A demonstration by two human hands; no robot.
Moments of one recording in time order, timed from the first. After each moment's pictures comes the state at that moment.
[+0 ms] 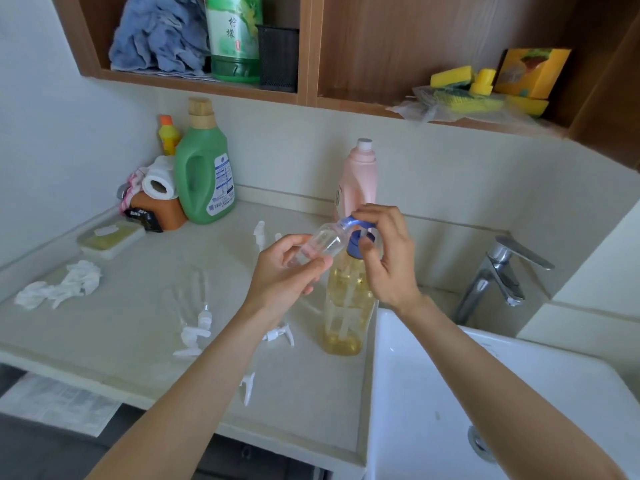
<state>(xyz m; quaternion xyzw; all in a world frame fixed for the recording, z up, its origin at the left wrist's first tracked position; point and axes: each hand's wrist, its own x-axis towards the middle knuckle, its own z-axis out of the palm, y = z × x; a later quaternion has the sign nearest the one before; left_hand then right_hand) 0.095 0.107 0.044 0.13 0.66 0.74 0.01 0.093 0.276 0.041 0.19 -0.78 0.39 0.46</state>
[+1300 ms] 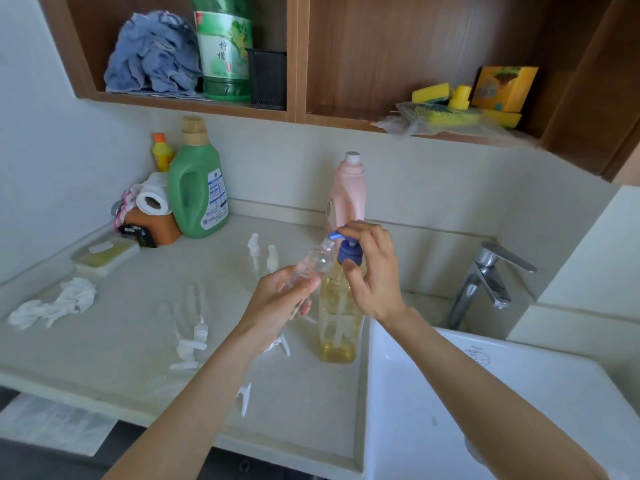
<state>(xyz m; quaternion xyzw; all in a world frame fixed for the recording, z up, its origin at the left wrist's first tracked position) 0.102 0.103 0.030 0.12 0.65 0.74 0.12 0.104 0.273 0.035 0.17 -0.81 0.35 0.43</state>
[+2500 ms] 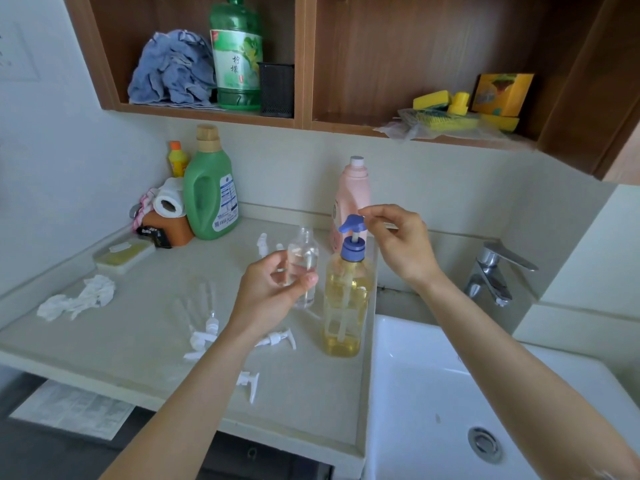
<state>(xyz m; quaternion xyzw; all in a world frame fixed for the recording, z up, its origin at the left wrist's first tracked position) 0.114 0.080 0.039 0.18 0.74 0.65 -0.04 0.121 0.290 0.094 0.03 -0.82 0.50 0.28</state>
